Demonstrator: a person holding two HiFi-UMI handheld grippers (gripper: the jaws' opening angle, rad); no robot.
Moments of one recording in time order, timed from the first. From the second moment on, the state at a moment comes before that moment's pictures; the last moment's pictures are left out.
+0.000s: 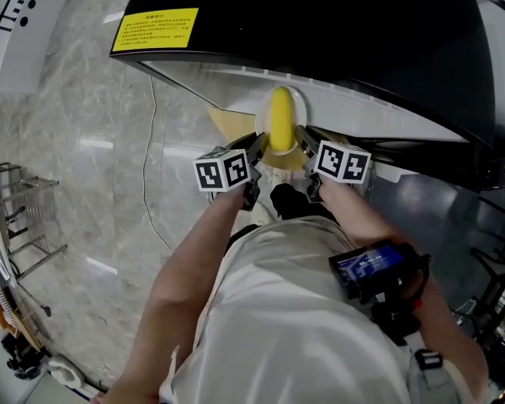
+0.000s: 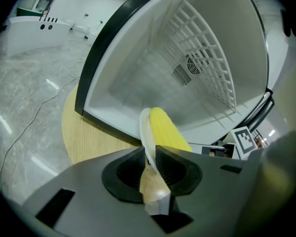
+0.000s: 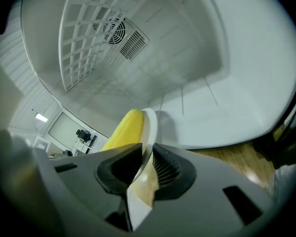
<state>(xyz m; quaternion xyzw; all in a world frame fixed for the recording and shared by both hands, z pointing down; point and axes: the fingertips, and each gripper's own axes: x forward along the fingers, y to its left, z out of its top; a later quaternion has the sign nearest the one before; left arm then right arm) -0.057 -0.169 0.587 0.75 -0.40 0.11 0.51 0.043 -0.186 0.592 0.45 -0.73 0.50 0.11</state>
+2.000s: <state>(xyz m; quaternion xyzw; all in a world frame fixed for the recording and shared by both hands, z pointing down) -0.026 -0.256 0.574 0.76 -0.50 0.15 0.40 0.075 -0.259 0.575 0.53 -0.71 0.45 0.11</state>
